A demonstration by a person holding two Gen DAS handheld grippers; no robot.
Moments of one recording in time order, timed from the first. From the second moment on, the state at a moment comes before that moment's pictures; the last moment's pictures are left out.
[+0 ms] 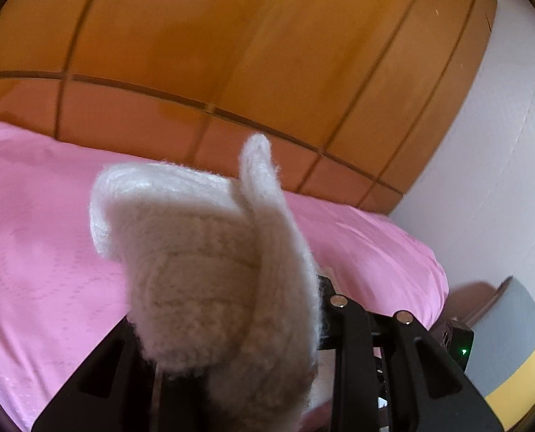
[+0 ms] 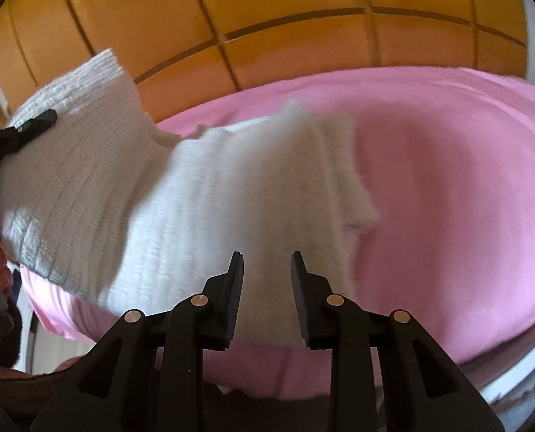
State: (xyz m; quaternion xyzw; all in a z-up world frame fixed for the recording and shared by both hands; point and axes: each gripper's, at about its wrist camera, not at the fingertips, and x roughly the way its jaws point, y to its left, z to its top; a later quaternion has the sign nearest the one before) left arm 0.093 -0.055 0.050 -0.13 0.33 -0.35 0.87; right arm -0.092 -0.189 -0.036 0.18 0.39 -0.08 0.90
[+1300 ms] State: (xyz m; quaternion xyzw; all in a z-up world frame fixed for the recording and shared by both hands) left arm 0.094 -0.002 -0.039 -0.09 0.35 -0.25 0.90; right arm -0.122 -0.245 -0.026 0.40 0.29 -0.03 0.87
